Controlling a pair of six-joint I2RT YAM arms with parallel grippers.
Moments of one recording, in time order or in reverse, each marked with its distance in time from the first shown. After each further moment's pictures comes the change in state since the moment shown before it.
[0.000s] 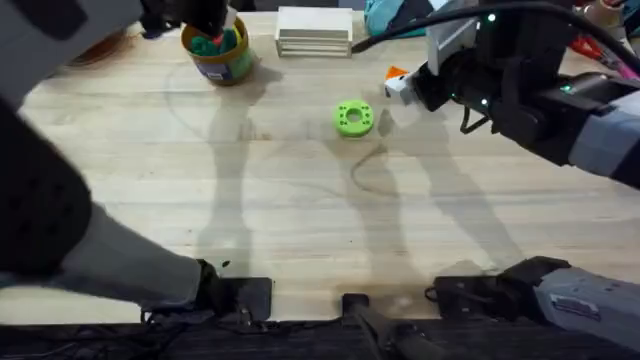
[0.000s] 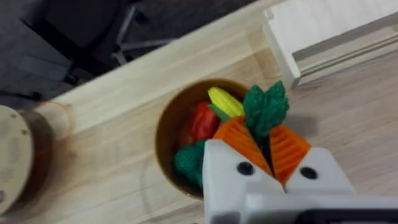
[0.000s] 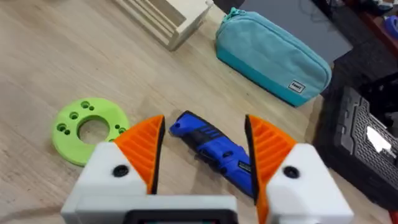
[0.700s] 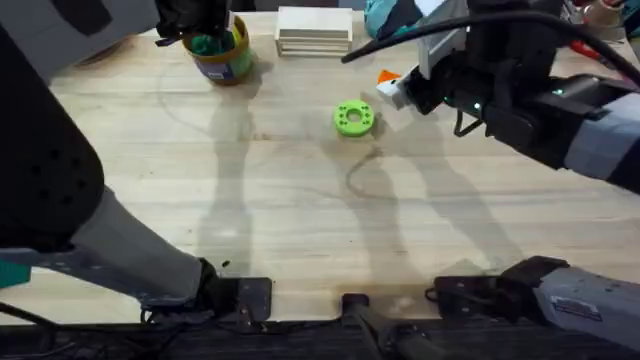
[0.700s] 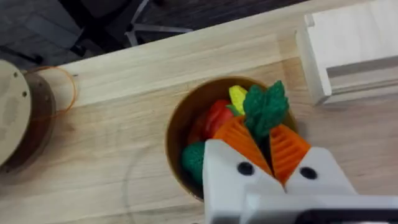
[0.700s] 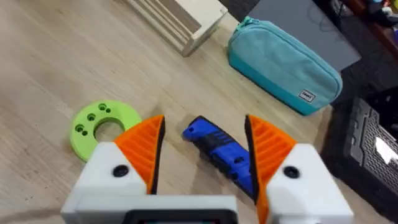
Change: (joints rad) left arm -0.001 0.073 0.000 0.081 -0.099 -0.169; right arm 0.041 0.000 0.000 0.000 0.000 0.000
